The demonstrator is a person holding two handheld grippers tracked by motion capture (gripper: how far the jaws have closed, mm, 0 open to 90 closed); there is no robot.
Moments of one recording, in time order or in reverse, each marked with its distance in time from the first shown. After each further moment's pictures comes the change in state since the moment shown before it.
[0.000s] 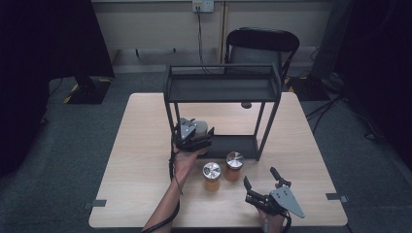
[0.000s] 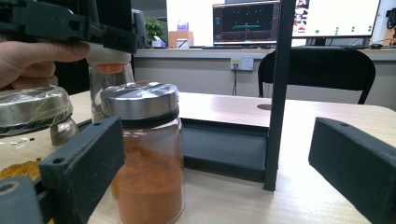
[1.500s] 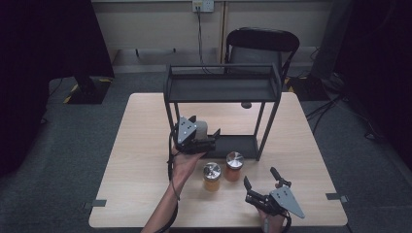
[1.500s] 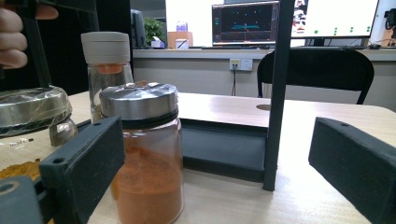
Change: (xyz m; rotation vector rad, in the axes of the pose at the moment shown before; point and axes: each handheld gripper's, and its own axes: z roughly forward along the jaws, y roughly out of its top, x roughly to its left) left arm -0.007 0.019 -0.037 -0.105 -0.106 0.025; right arm 0.001 0.000 0.000 -0.002 -0.003 -0.001
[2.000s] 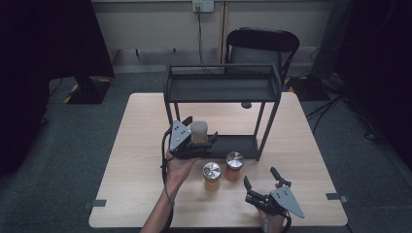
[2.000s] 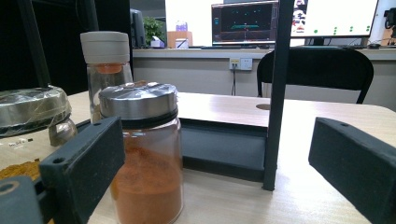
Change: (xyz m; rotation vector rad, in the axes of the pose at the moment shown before) left arm -0.003 0.002 -0.026 -0.052 -0.016 0.031; right arm 0.000 0.000 0.000 0.002 -0.001 0.002
